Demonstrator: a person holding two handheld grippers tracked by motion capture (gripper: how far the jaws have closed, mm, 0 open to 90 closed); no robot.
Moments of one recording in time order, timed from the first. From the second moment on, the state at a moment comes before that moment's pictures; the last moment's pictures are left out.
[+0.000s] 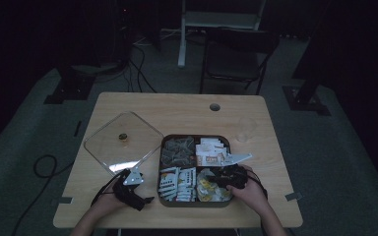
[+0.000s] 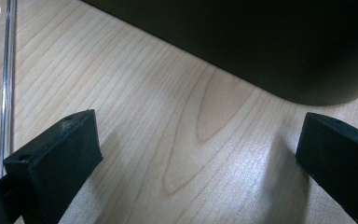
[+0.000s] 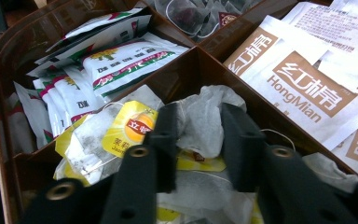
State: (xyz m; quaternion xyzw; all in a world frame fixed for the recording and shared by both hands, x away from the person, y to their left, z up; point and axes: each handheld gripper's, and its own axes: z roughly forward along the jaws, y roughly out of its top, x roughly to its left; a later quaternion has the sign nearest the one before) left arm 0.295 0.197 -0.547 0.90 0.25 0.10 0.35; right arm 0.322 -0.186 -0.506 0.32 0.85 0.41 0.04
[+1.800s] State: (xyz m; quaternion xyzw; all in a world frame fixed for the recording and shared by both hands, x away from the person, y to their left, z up) left arm 0.295 0.197 -0.547 0.90 0.25 0.10 0.35; right arm 0.333 -0.210 -0.433 0.33 0.80 0.50 0.09
